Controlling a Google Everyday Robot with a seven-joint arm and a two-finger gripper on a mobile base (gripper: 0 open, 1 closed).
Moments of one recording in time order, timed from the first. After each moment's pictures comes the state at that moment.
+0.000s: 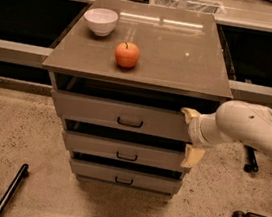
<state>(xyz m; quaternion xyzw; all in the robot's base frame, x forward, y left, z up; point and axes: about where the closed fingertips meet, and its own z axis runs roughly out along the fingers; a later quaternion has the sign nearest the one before) 0.573 -0.176 0.665 -0.72 0.64 -0.06 0.26</state>
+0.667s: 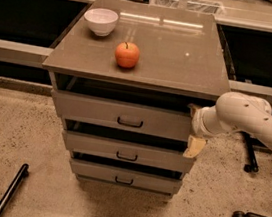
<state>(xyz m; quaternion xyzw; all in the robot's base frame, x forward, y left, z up) 0.625 -0.204 0.640 -0.69 0.68 -0.05 0.25</state>
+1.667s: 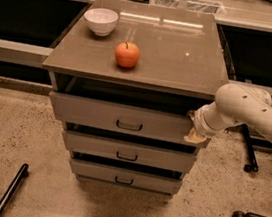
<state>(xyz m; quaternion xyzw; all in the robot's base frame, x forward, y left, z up) 0.613 -0.209 0.640 -0.70 0.68 -0.03 0.19</state>
